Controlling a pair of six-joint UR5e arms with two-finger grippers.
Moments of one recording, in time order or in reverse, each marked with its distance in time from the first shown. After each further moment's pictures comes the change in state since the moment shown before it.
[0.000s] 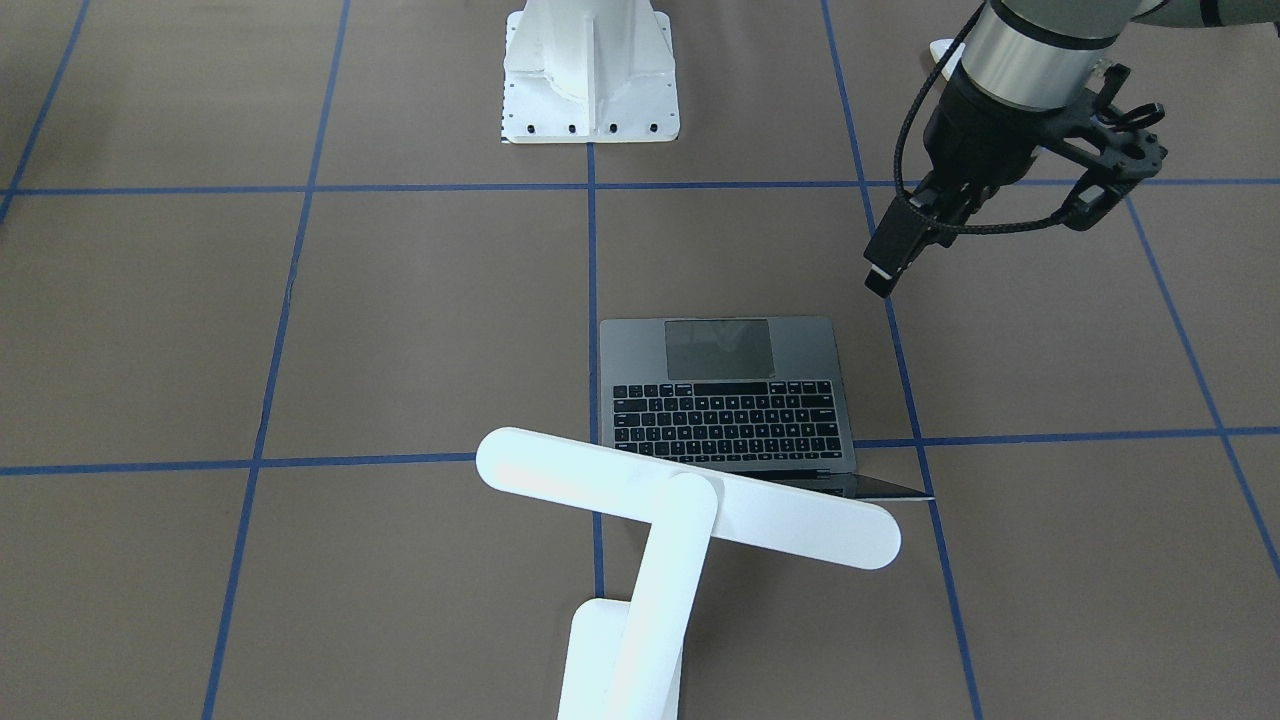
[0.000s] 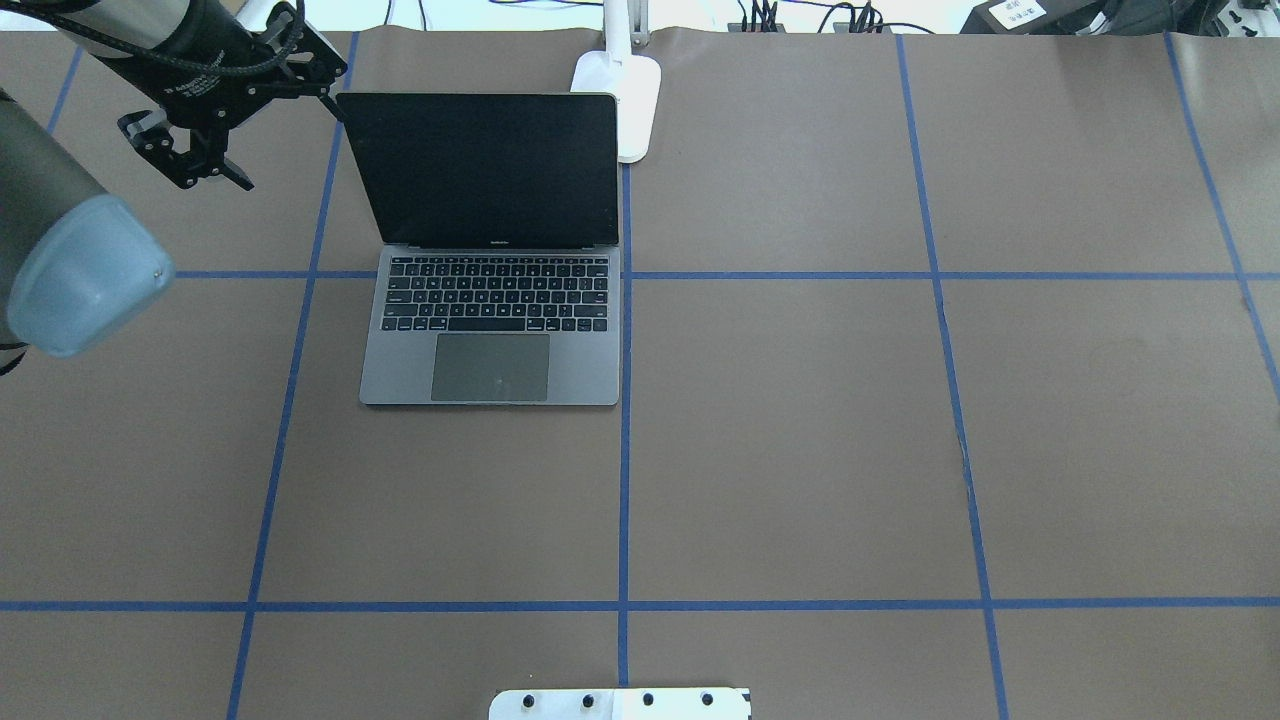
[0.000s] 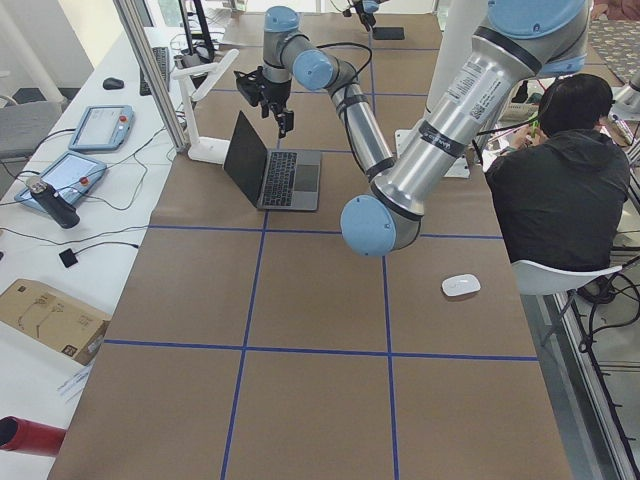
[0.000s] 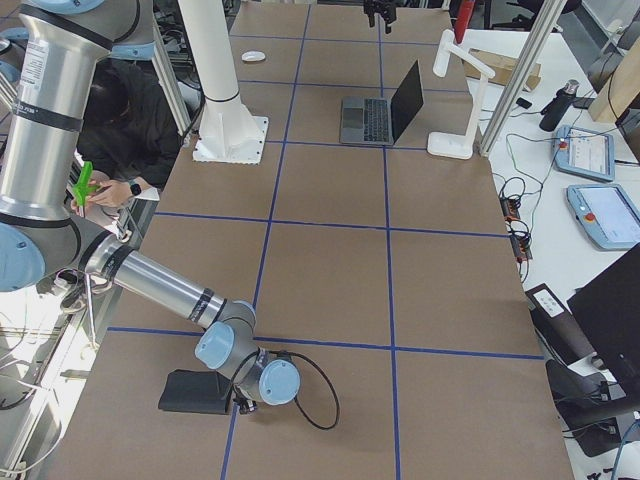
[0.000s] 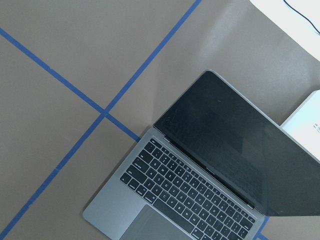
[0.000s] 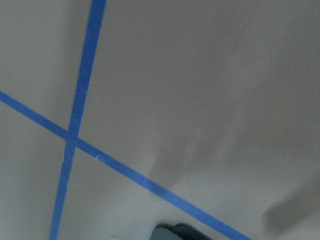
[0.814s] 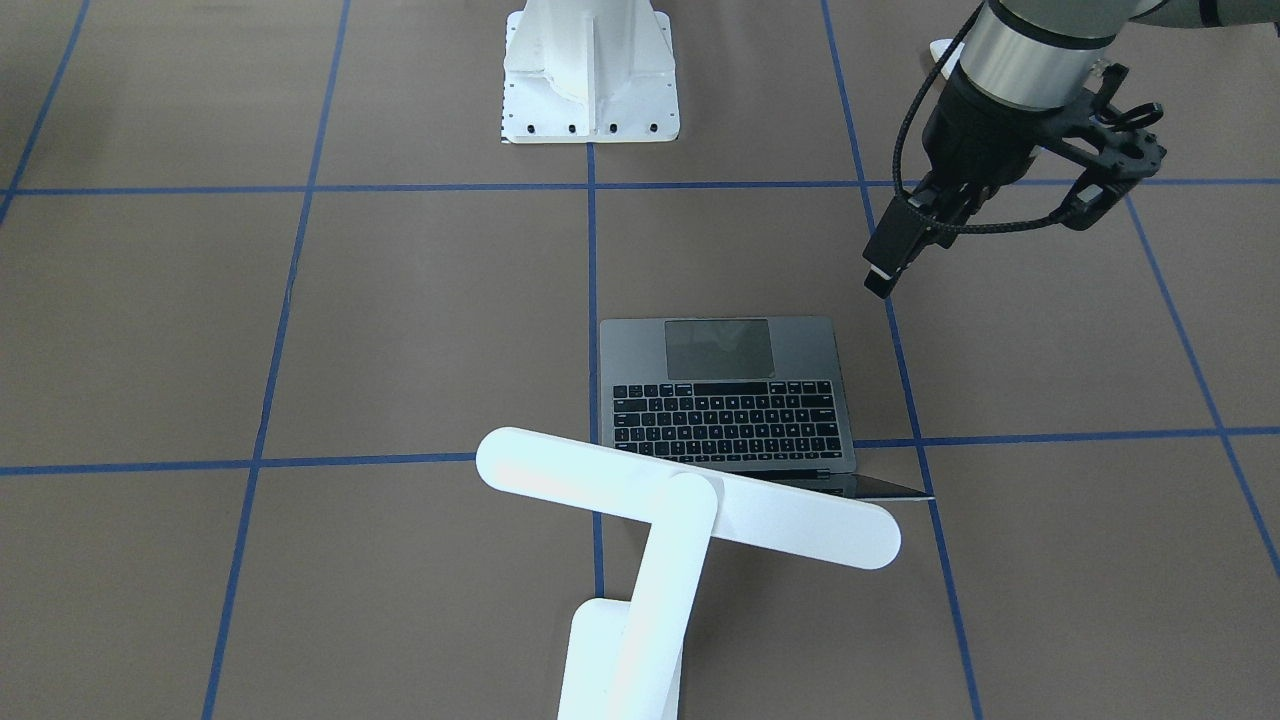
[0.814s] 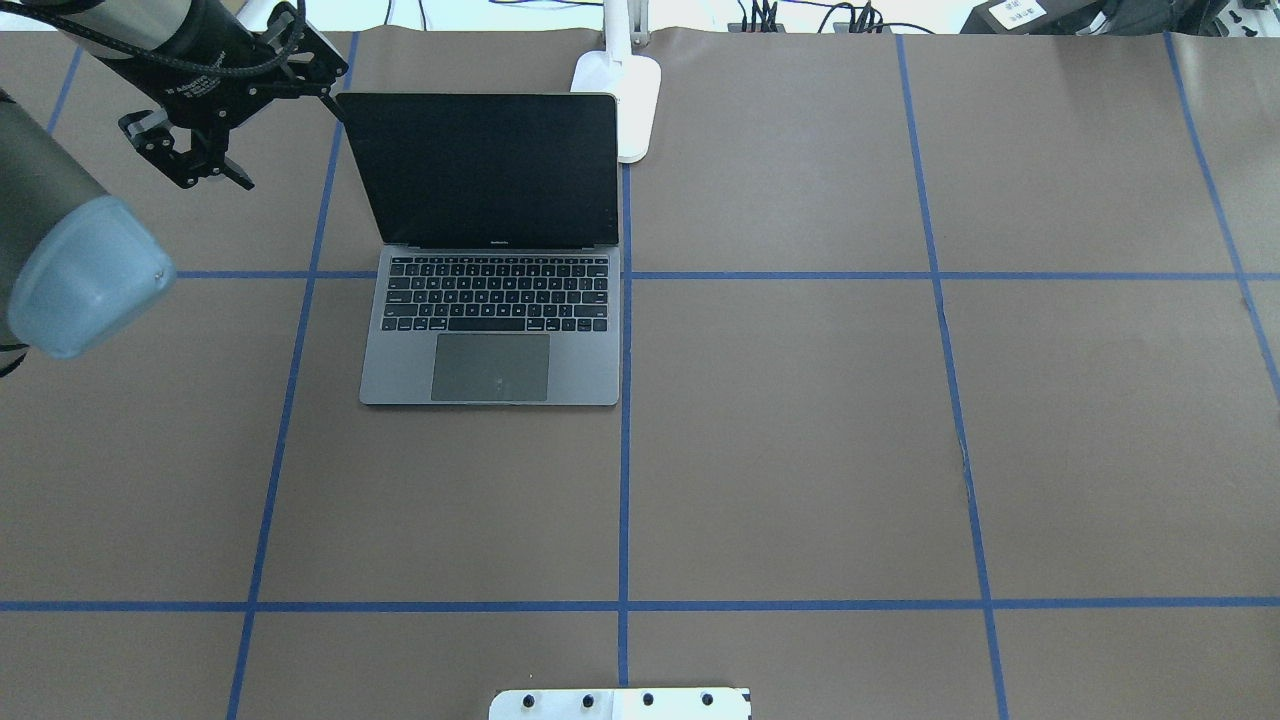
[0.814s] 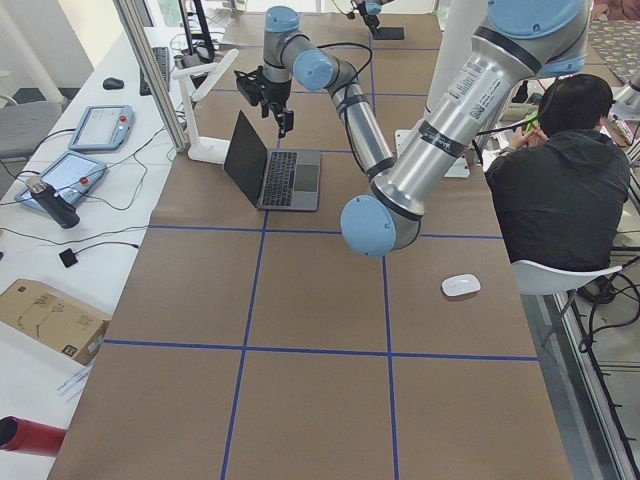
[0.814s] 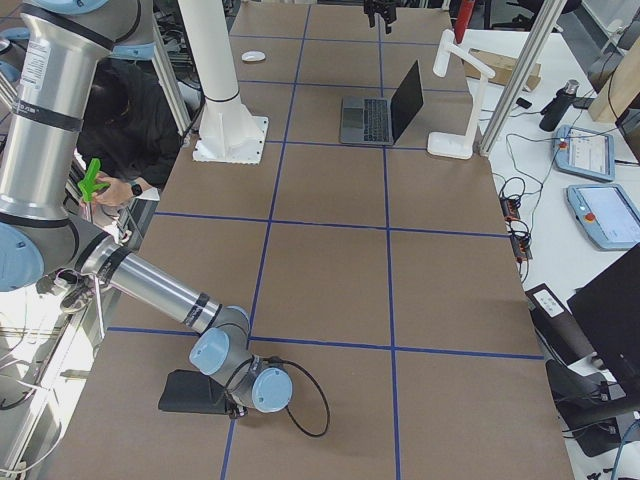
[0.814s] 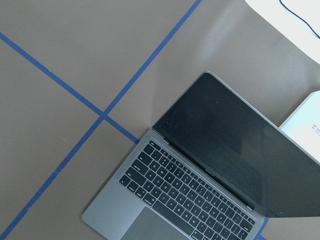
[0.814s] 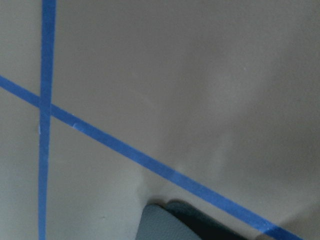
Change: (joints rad) left arm 0.001 0.001 0.001 -0.004 0.005 0.001; right arm -0.020 -0.009 -0.038 -0.007 0.003 -0.015
